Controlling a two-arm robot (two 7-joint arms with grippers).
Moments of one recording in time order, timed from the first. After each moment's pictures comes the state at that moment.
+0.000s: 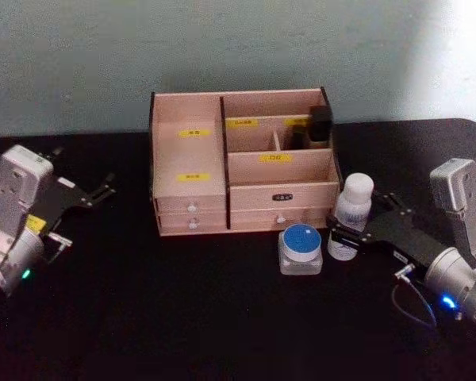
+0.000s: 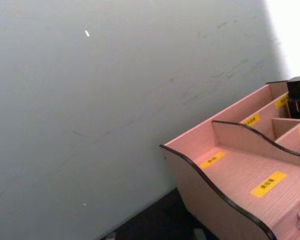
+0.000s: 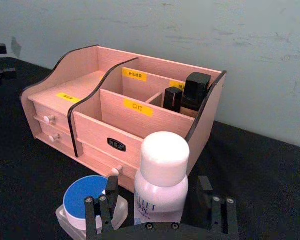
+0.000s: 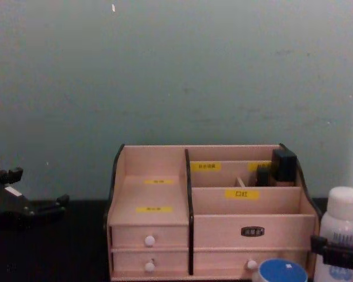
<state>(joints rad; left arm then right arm) -0.20 0.60 0.45 -1.41 -0.25 -0.12 0.03 0.04 0.51 -0.30 -1.56 0.37 0.04 0.28</state>
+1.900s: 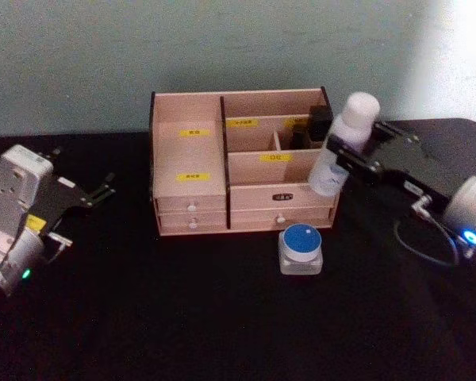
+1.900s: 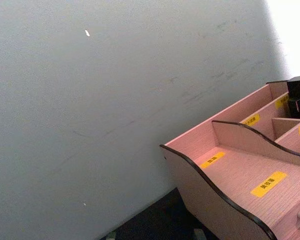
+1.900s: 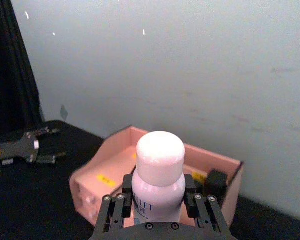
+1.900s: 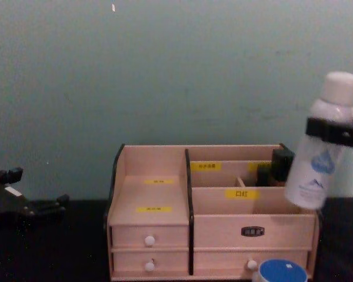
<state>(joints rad) -0.20 0.60 0.45 -1.41 -0.25 -0.12 0.03 0.09 0.55 -0.22 -1.74 0.55 0.12 0.41</state>
